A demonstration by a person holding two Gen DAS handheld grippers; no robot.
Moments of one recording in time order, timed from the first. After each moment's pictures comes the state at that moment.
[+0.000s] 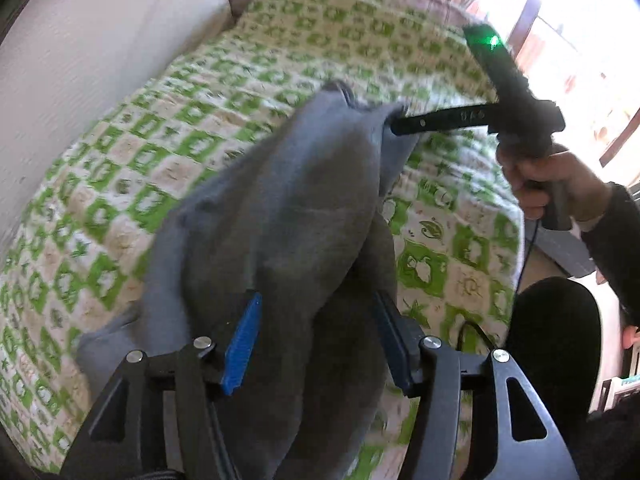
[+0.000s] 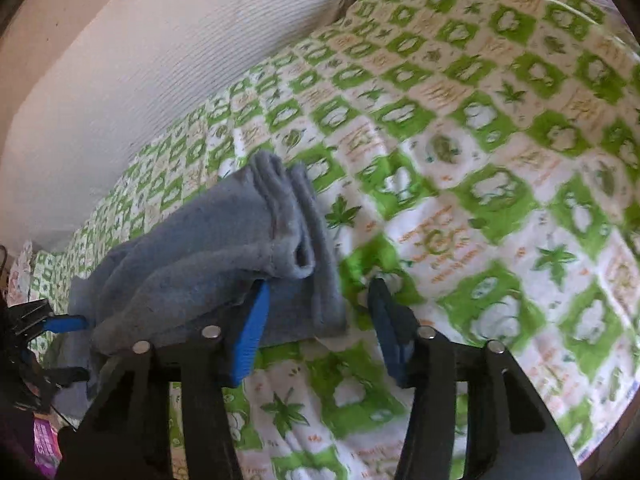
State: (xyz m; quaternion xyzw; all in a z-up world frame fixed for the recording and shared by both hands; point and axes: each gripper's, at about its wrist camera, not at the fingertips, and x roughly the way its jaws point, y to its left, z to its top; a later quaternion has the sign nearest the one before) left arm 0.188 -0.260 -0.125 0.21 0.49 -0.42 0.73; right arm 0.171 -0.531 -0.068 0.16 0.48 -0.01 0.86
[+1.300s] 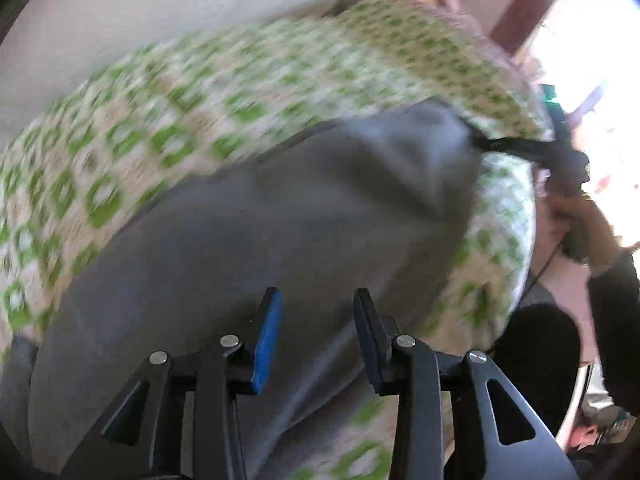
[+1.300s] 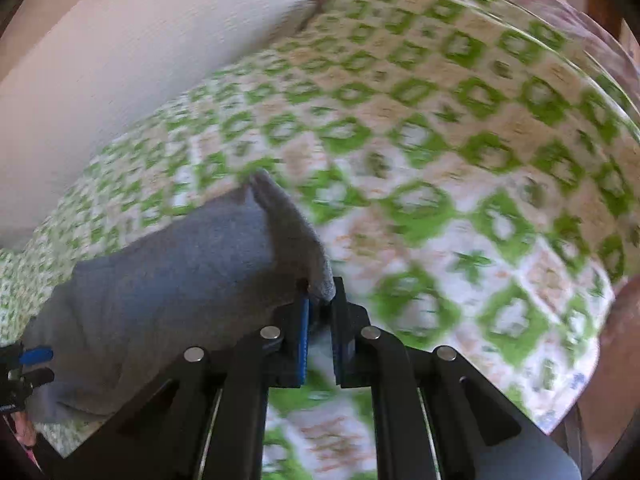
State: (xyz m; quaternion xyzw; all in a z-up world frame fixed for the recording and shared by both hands) left arm 0.168 -0.161 -0.138 0.05 0.55 -0.32 0.77; right arm 0.161 -0.551 -0.054 0.12 0.50 -0.11 0.85
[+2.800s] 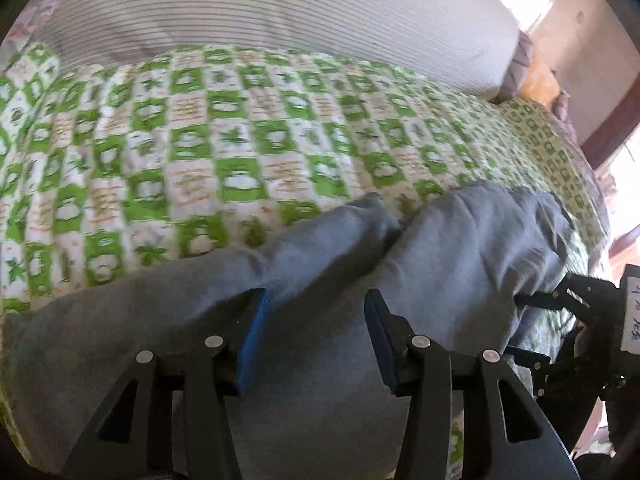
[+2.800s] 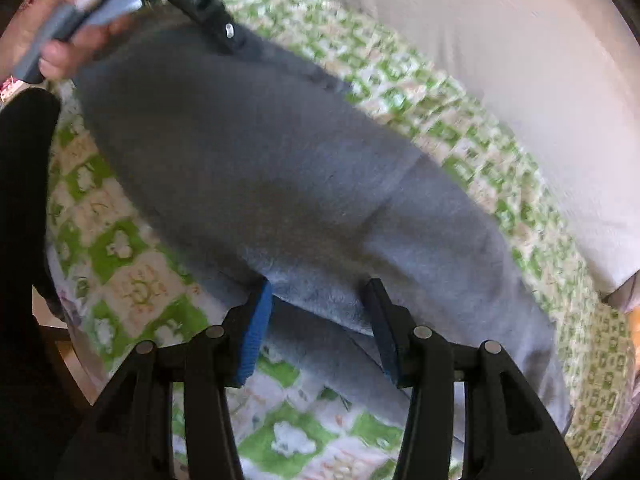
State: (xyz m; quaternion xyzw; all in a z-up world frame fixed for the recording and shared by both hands) left arm 0.148 0.123 -0.131 -0.08 0.52 -0.15 0.84; right arm 0.073 -0.107 -0.106 -0.36 0.46 0.28 0.76
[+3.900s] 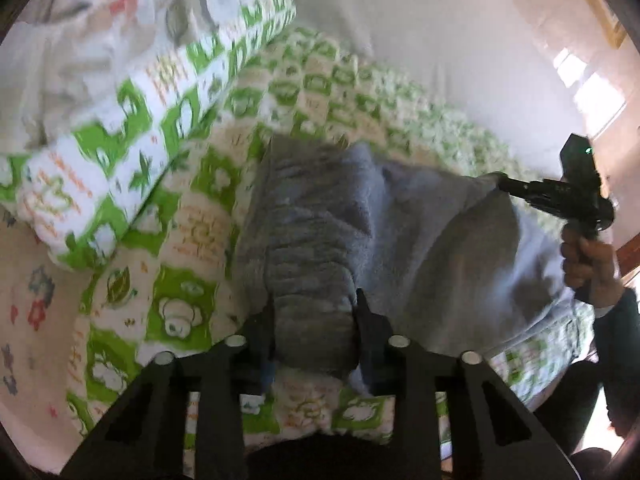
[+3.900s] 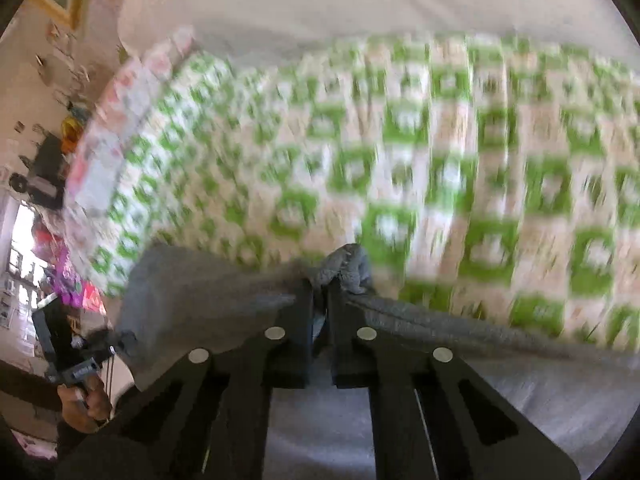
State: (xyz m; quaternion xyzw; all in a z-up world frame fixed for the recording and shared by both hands) left arm 0.000 0.295 -0.133 -0.21 0.48 0.00 0.86; right arm 0.262 -0.018 -0.101 0.05 0.56 0.33 0.76
